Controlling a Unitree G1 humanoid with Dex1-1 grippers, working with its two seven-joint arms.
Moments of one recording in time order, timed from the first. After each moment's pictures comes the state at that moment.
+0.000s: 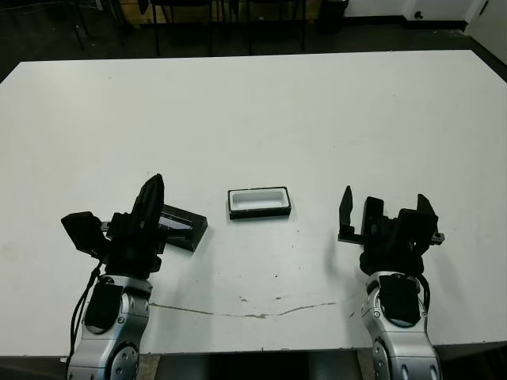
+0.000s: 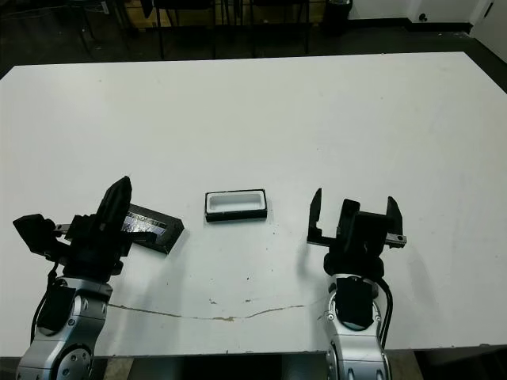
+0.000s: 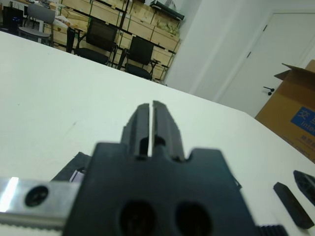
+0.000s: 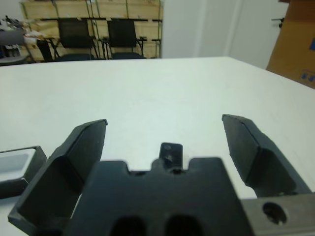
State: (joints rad) left arm 0.24 0.04 0.02 -0.49 -0.39 0.16 -0.10; right arm 0.19 0.06 0.09 -0.47 -0.15 0.34 -0.20
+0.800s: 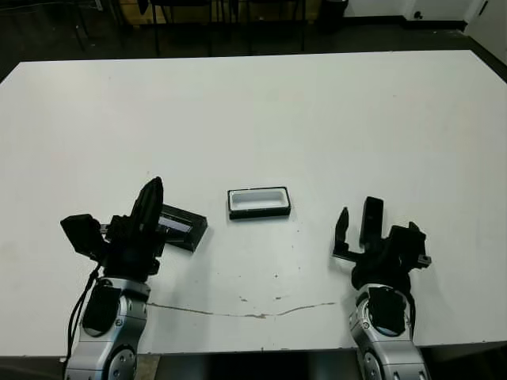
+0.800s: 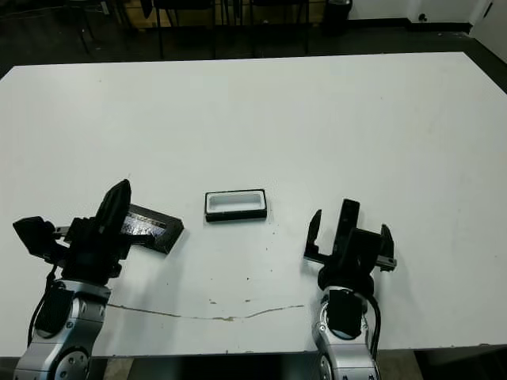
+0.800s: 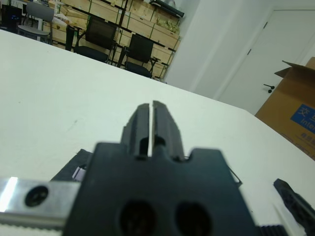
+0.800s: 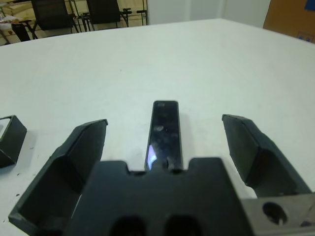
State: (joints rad) left arm 0.25 0.05 0.02 -0.49 -0.39 0.16 -0.11; right arm 0.25 0.05 0.13 -0.36 -0.02 0.29 -0.33
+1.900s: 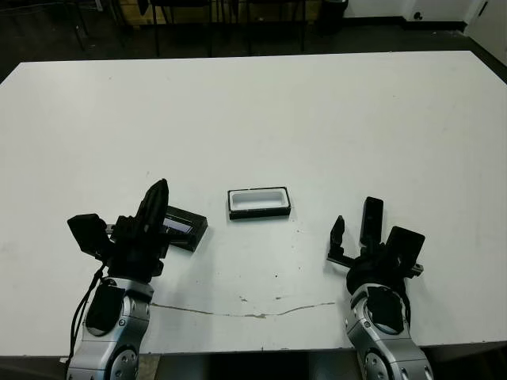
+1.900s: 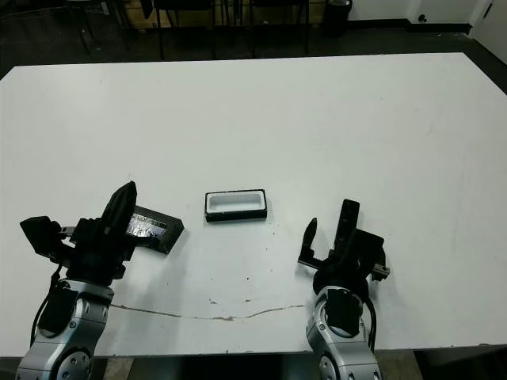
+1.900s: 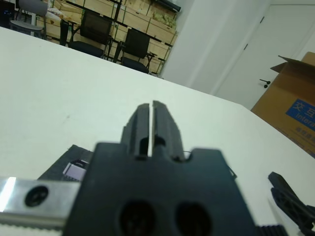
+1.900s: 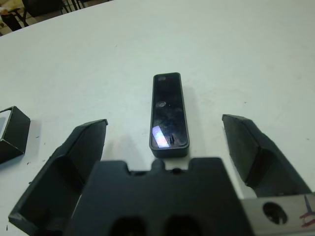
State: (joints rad) left arm 0.25 0.05 0.00 -0.50 -0.39 0.19 -0.11; right arm 0.24 0.05 0.15 -0.44 0.11 0.47 -0.42
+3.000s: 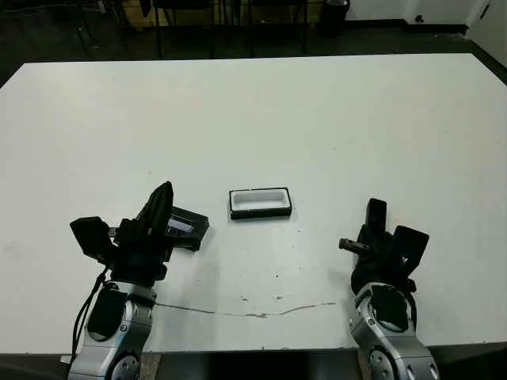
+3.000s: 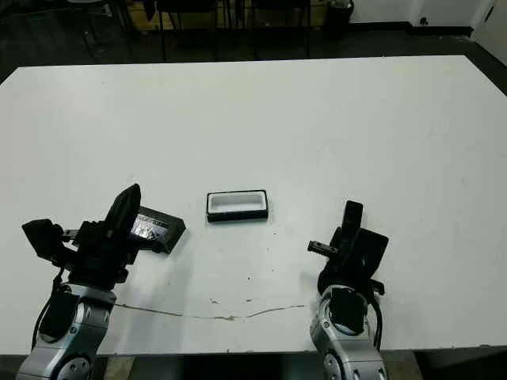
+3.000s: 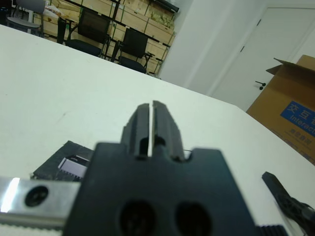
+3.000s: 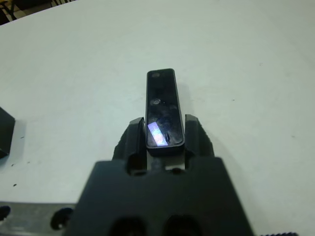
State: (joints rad) left arm 0.28 0.05 -0.02 -0.53 -0.41 0.20 -0.10; right arm 0.23 0.05 0.09 -0.46 0.11 0.53 -0.44
